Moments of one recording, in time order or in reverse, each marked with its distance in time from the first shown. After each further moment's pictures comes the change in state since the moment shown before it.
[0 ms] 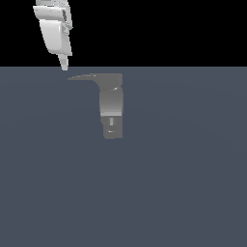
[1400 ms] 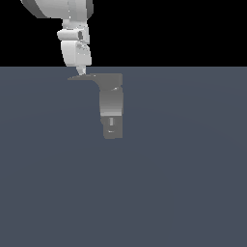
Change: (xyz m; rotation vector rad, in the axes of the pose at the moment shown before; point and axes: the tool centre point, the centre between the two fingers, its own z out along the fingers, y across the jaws) arm 0.048 -0.069 0.033 0.004 0.006 0.275
